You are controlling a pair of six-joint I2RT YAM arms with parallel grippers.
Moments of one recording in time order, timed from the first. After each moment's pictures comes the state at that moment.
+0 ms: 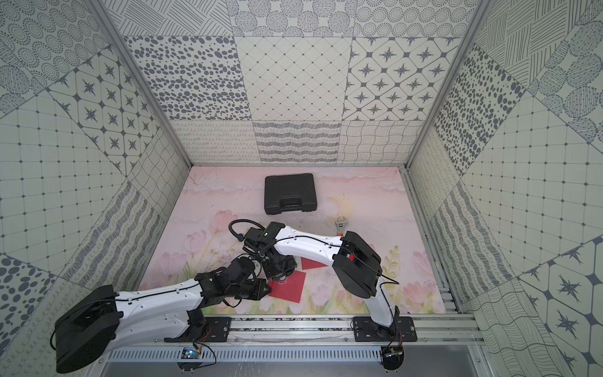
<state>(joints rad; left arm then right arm) -0.93 1.06 0.26 -0.13 0.25 -0.80 1.13 2.02 1.65 -1.22 -0.04 0.65</state>
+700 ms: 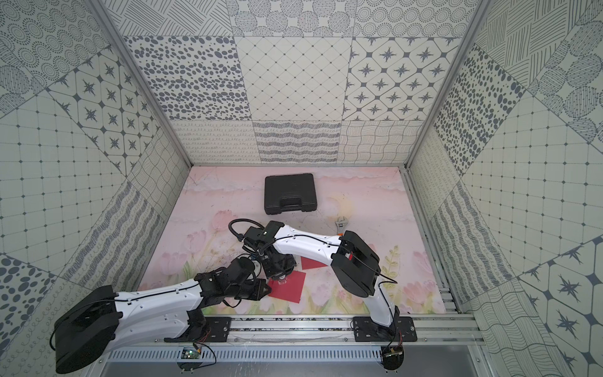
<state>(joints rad) -0.93 1.06 0.26 -0.13 0.25 -0.80 1.13 2.04 1.68 -1.25 -0.04 0.65</state>
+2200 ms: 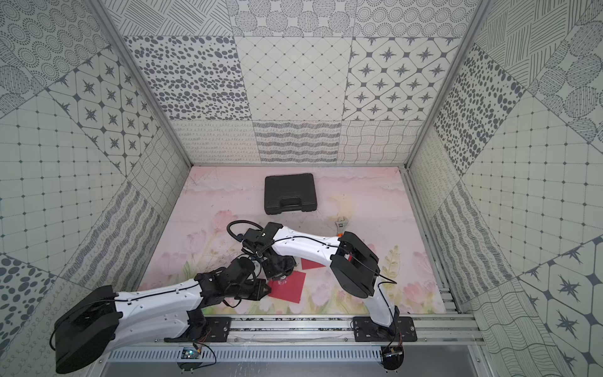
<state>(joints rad) -0.93 1.06 0.26 -0.13 0.25 -0.80 1.13 2.03 1.66 -1.24 -0.06 0.64</state>
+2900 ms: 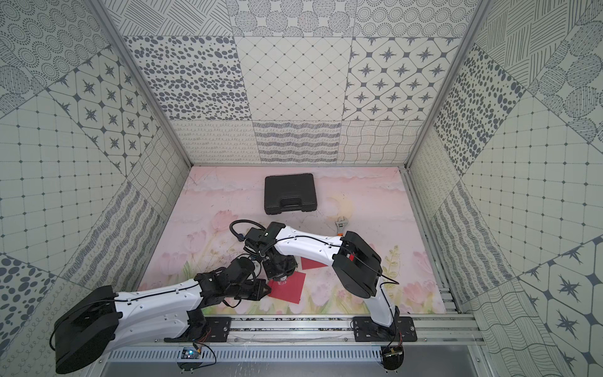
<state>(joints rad) -0.93 1.06 0.26 -0.14 0.25 -0.80 1.12 2.00 1.60 -1.18 -0.14 0.65</state>
